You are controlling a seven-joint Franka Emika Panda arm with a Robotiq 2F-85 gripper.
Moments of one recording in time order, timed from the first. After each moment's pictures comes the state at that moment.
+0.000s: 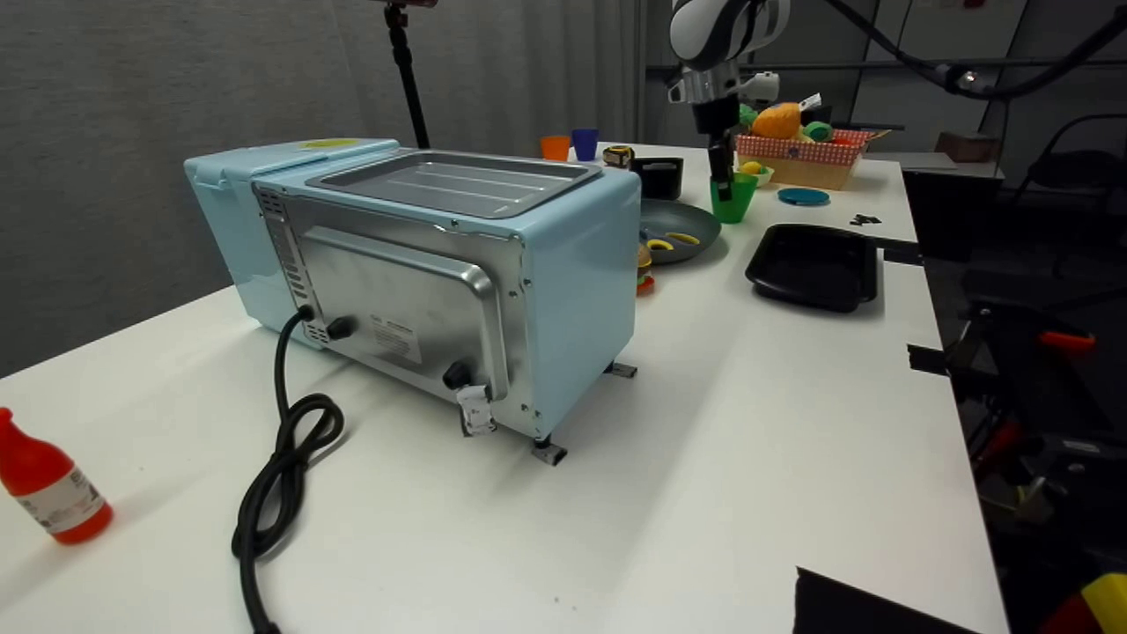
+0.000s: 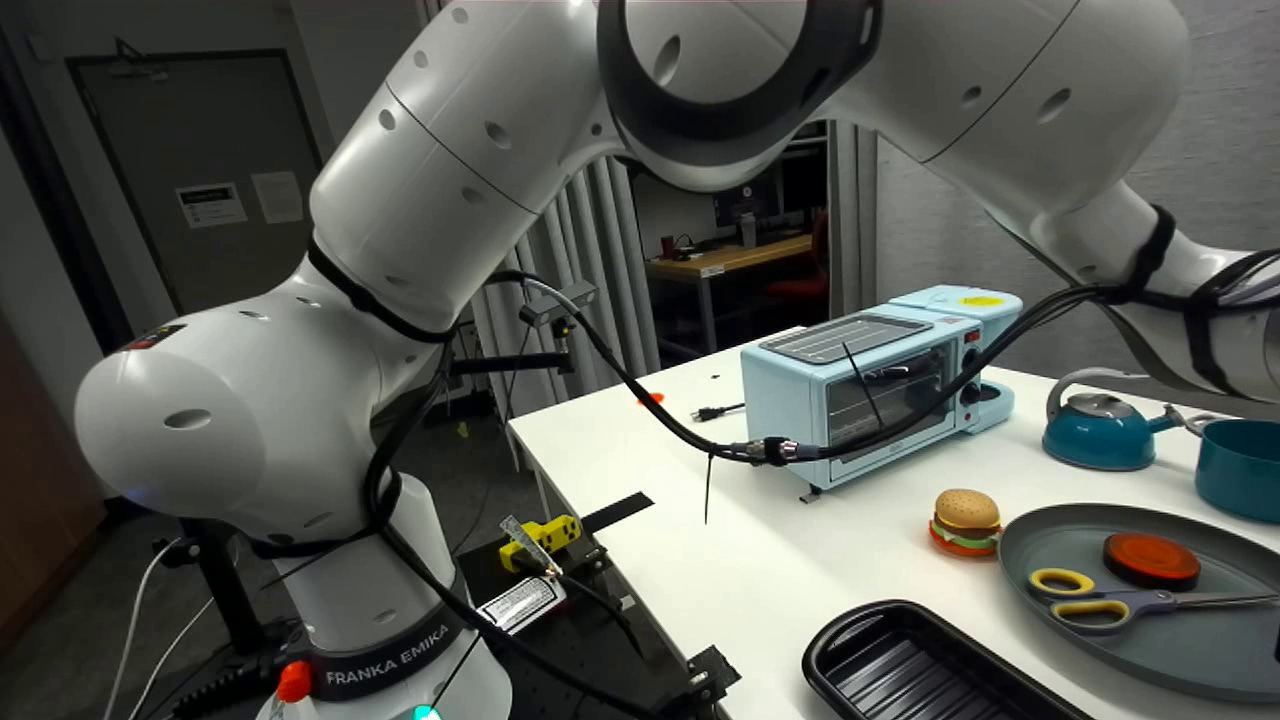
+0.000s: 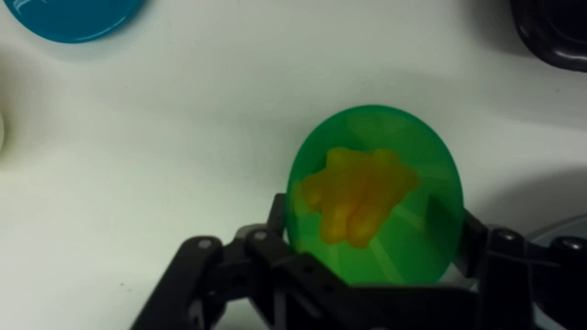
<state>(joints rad) -0.49 0.90 -0.16 -1.37 -0.10 2.11 -0.66</state>
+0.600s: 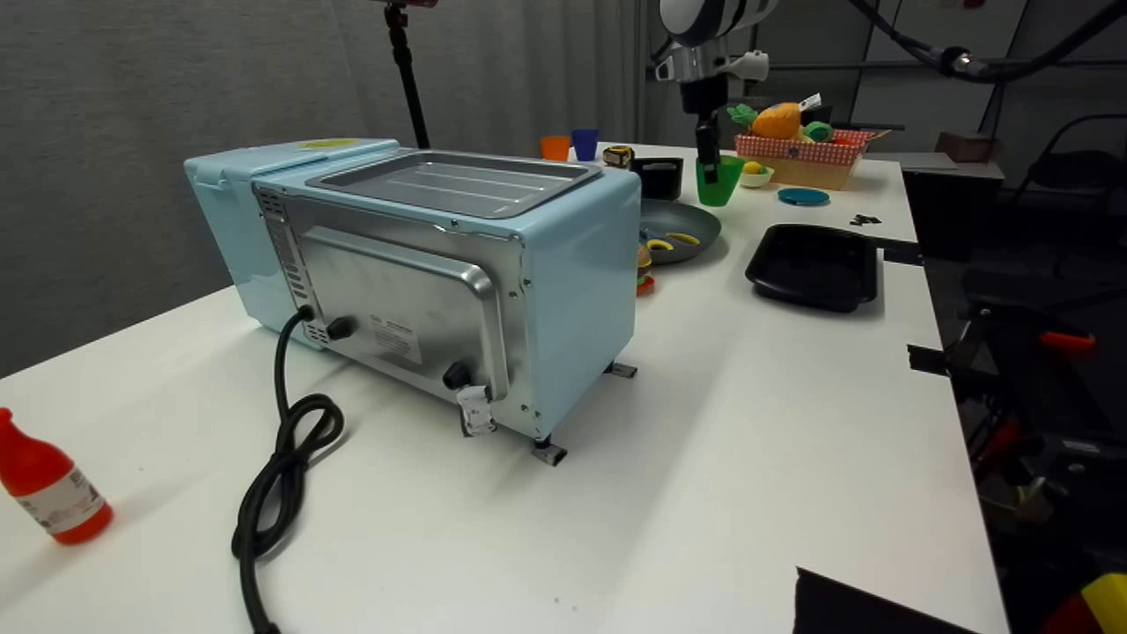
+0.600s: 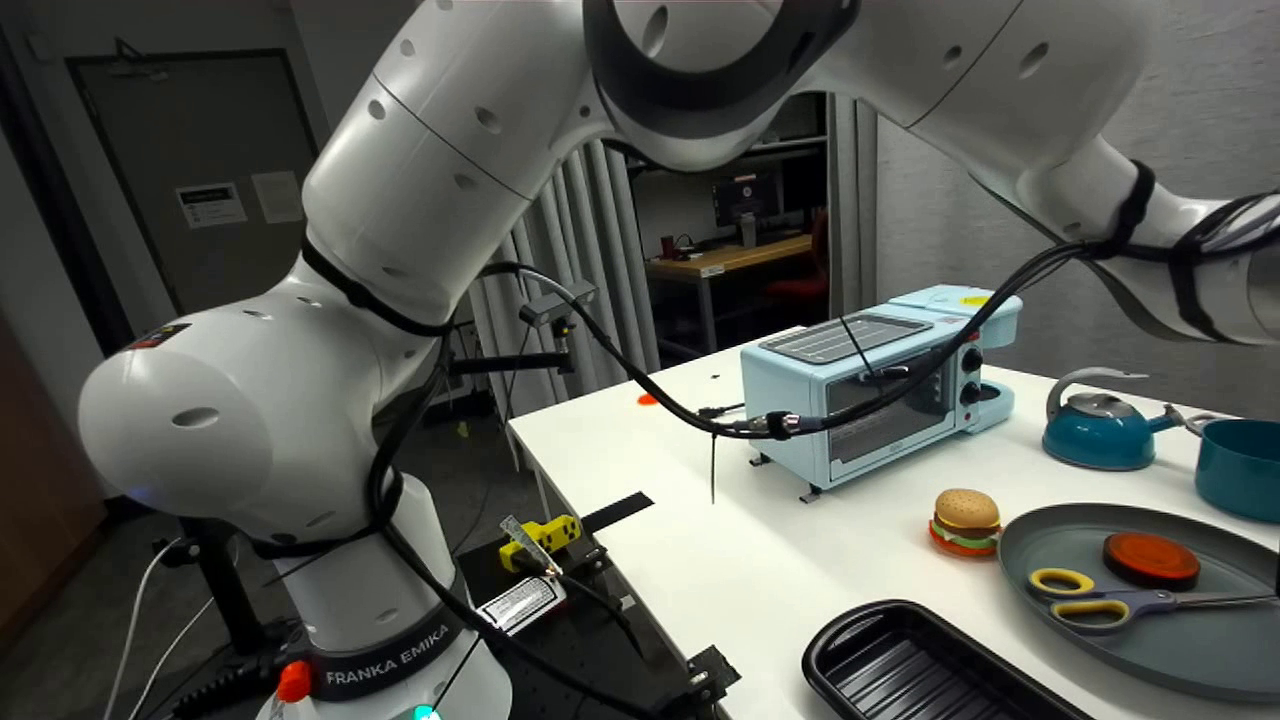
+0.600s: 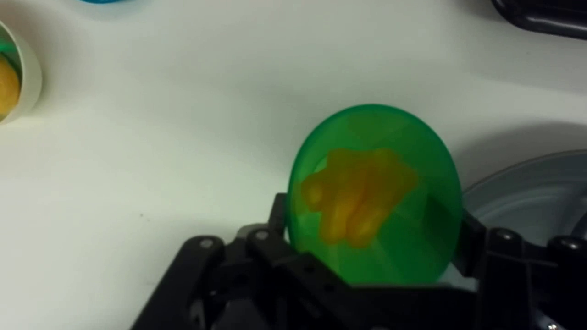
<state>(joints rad) -0.46 0.85 -0.15 -1.37 -0.10 2.10 -0.66</state>
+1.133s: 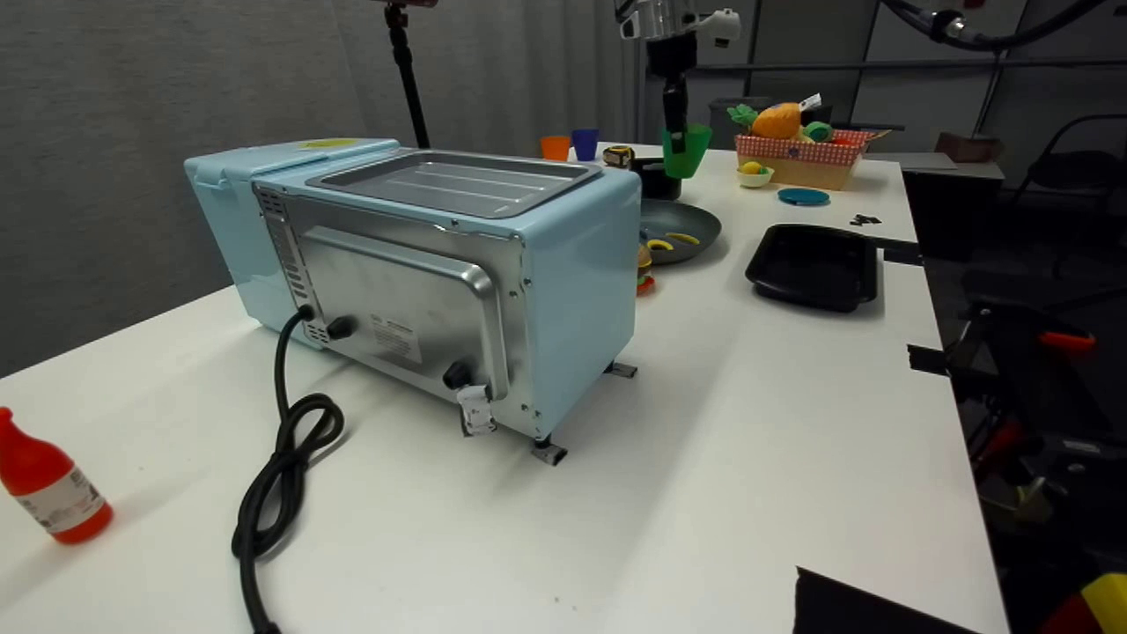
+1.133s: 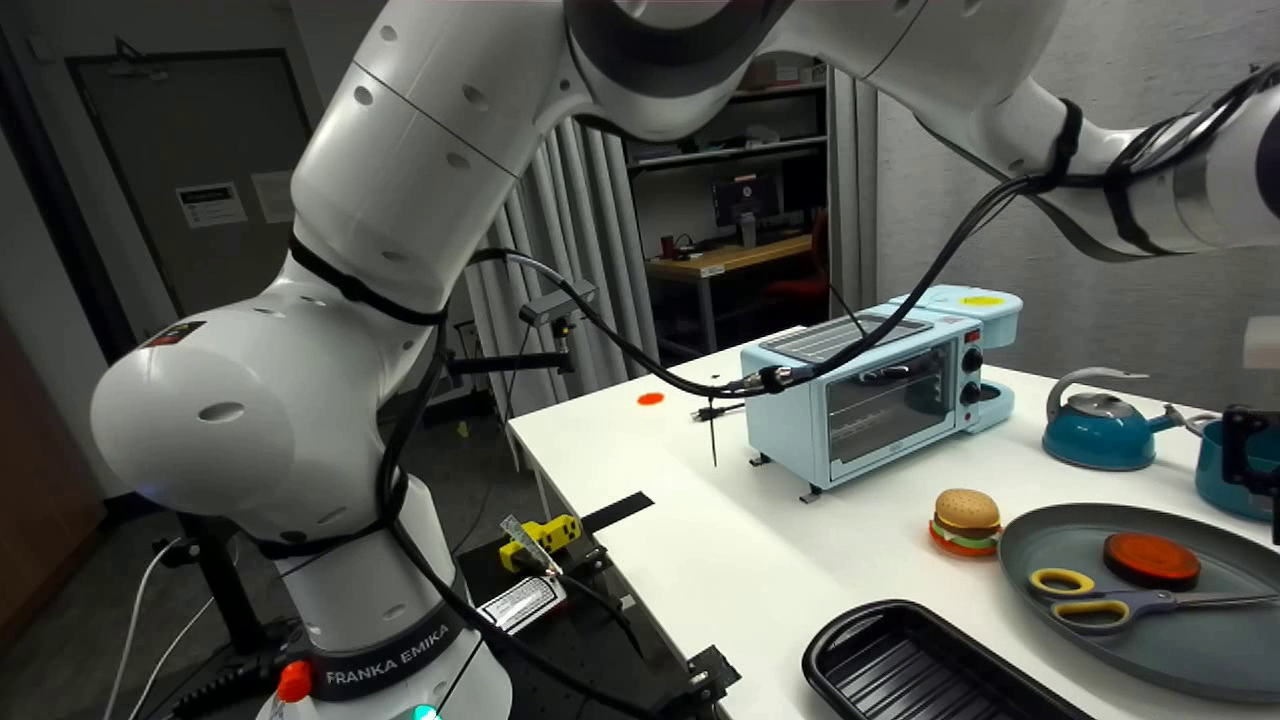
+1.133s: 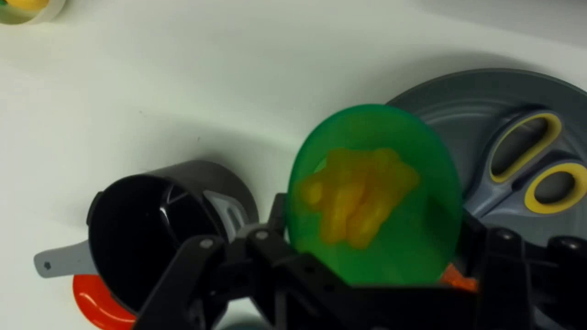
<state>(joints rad) -0.37 0.77 -0.14 -1.36 -0.12 2.08 -0.64</state>
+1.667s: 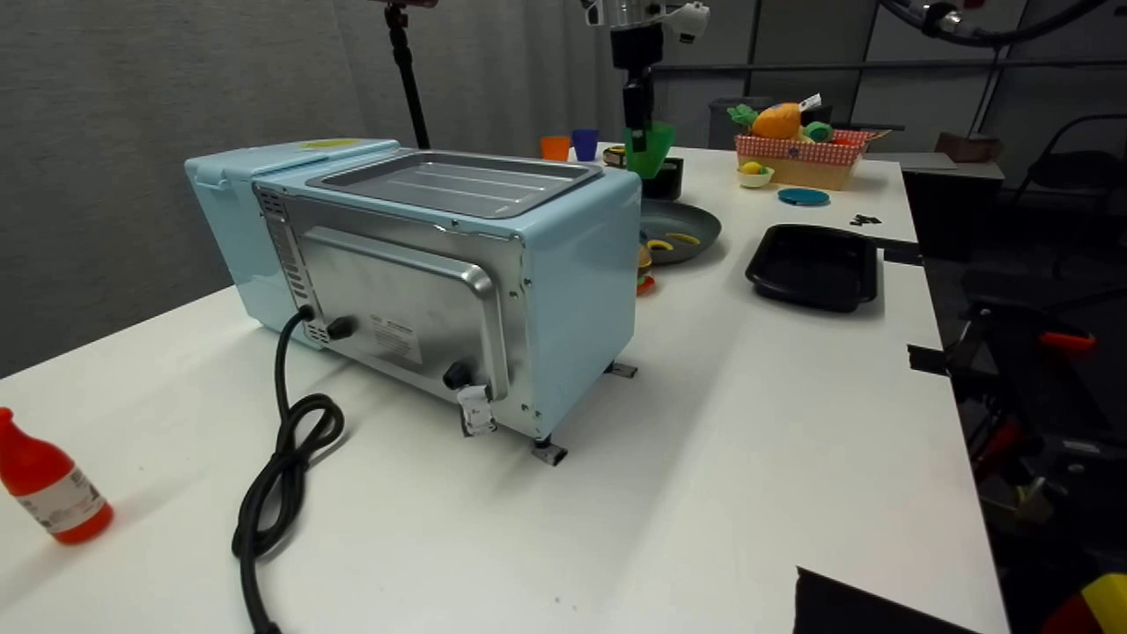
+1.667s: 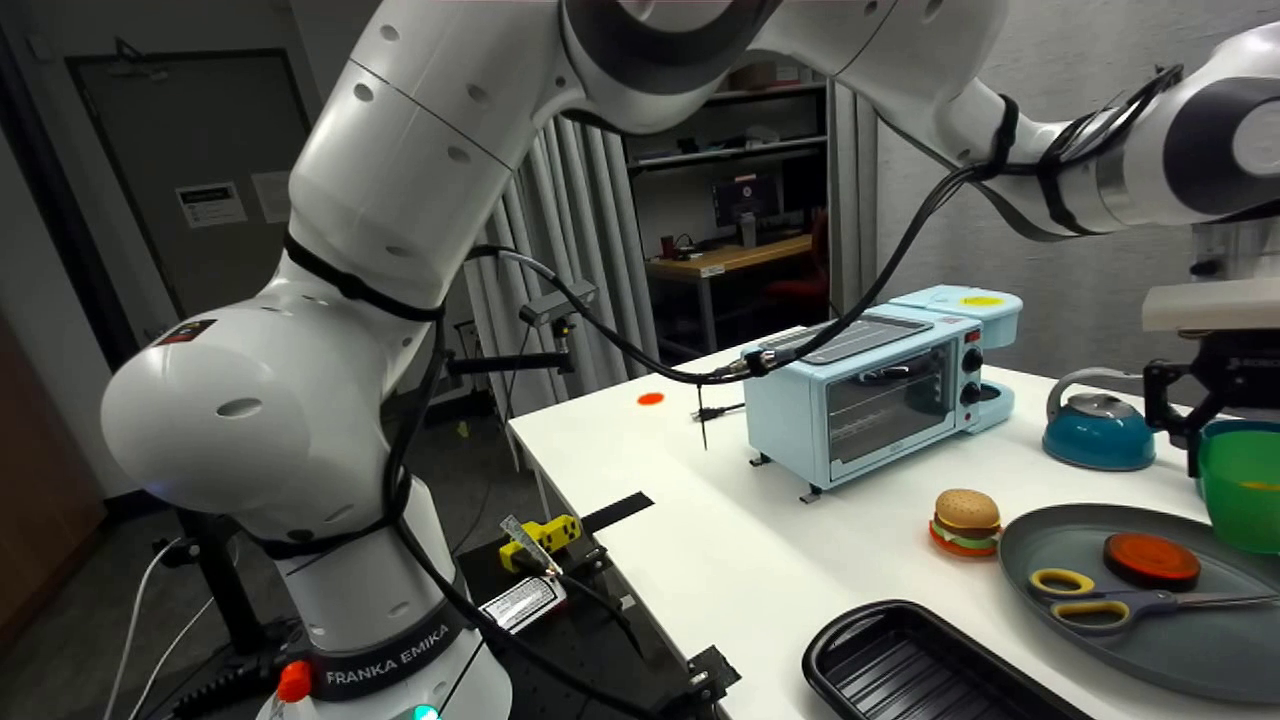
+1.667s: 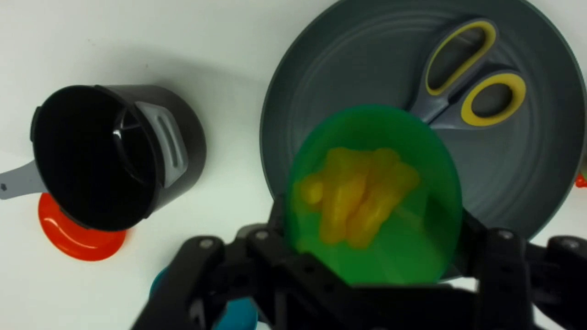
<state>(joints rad) -0.32 0.74 -0.09 -1.38 -0.12 2.13 -0.53</state>
